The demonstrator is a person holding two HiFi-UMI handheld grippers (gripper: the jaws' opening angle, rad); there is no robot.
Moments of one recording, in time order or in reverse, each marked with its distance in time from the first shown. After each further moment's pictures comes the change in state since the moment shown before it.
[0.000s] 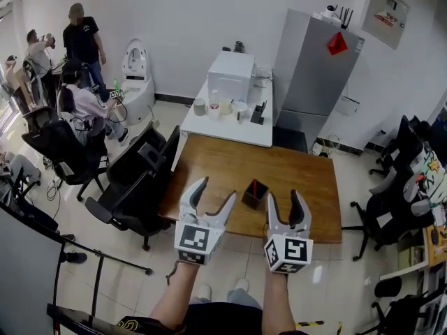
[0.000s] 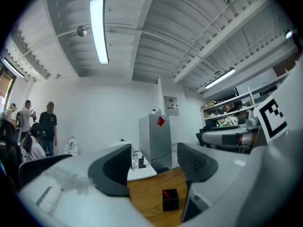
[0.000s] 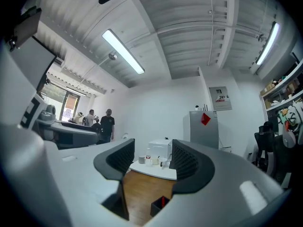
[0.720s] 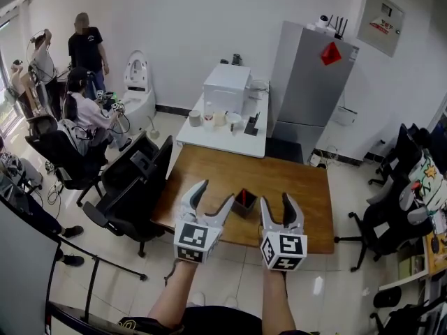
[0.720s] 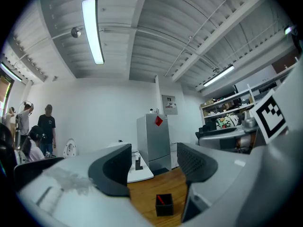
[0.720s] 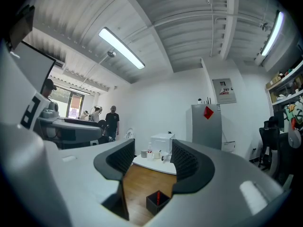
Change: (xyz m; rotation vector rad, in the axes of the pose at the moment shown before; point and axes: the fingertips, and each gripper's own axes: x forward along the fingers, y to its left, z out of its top) left arm 0.029 -0.042 0.013 0.013 0.013 0.000; right arm 0.003 -0.043 -0.007 0.021 0.083 0.070
